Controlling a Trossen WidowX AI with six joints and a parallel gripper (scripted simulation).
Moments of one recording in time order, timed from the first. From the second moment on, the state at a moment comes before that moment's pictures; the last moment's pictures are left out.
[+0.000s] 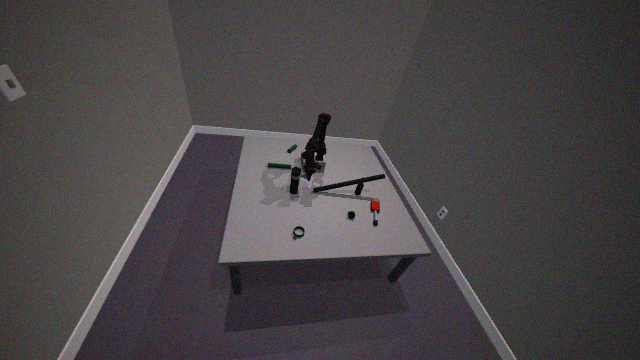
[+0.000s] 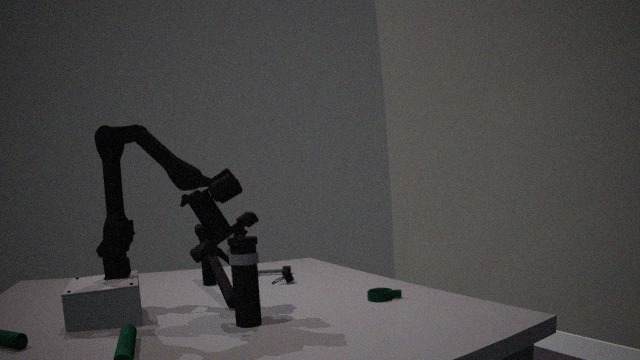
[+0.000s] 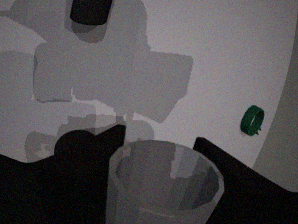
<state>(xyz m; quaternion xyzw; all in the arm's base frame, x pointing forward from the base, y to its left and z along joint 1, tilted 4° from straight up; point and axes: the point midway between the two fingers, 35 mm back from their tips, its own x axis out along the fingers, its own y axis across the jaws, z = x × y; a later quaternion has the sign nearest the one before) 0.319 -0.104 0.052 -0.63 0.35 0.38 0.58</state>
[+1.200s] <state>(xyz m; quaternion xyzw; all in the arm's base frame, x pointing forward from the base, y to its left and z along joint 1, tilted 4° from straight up) 0.315 -0.085 0.065 -0.63 0.34 0.39 0.58</state>
